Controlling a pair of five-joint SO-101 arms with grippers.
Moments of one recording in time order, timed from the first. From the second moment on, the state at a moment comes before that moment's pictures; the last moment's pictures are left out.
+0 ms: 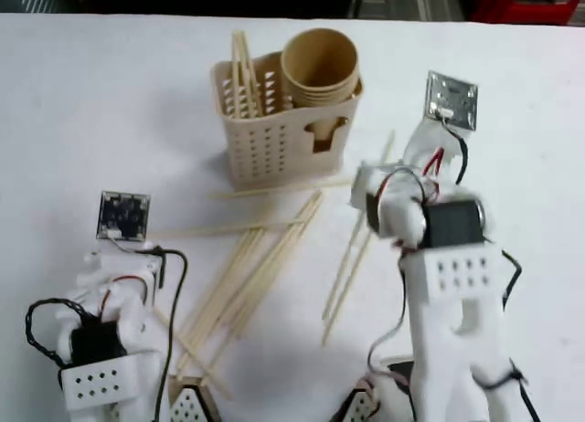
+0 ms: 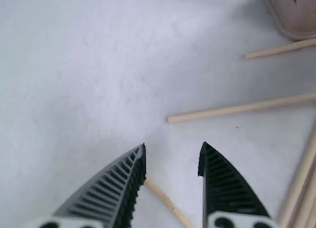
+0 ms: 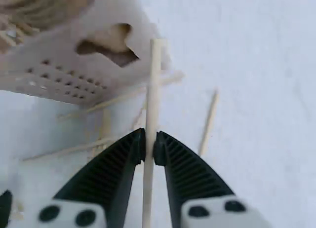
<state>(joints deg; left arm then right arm) -18.3 -87.4 86.6 58.8 -17.4 -10.8 -39.3 19.6 78.5 -19.3</state>
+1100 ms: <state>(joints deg) -18.3 -87.4 86.6 58.8 -17.4 -21.5 -14.2 8.8 13.0 -7.3</state>
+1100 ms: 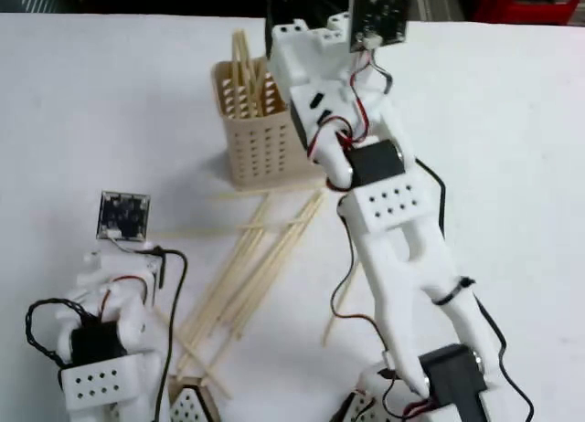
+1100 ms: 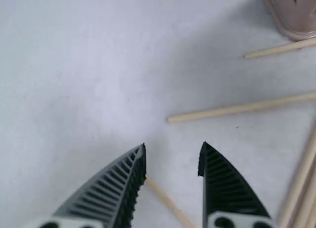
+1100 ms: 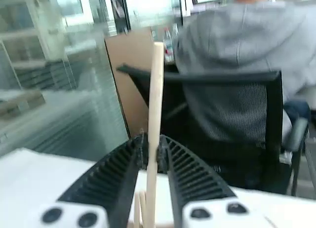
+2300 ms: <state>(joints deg) -16.8 -87.4 76.7 65.1 -21.9 -3.7 -50.9 42.3 67.5 -7.1</state>
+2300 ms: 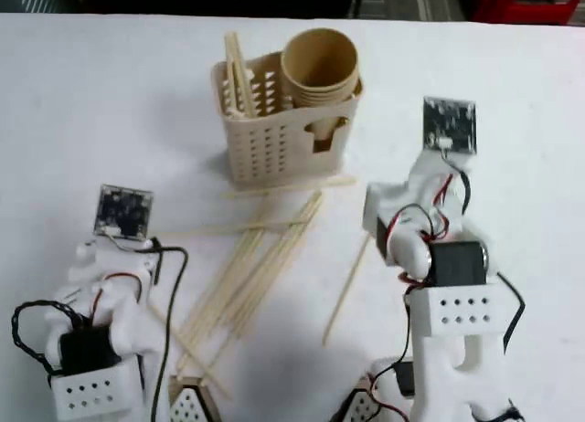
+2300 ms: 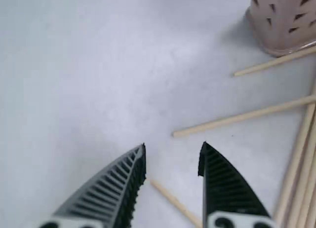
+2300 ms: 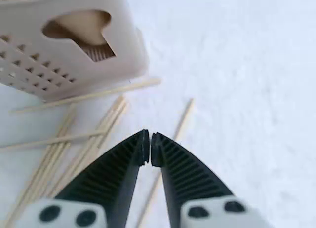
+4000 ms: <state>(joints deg) 16.1 6.9 34.5 67.0 -26.6 3.6 -51.7 66.2 48.2 -7.1</state>
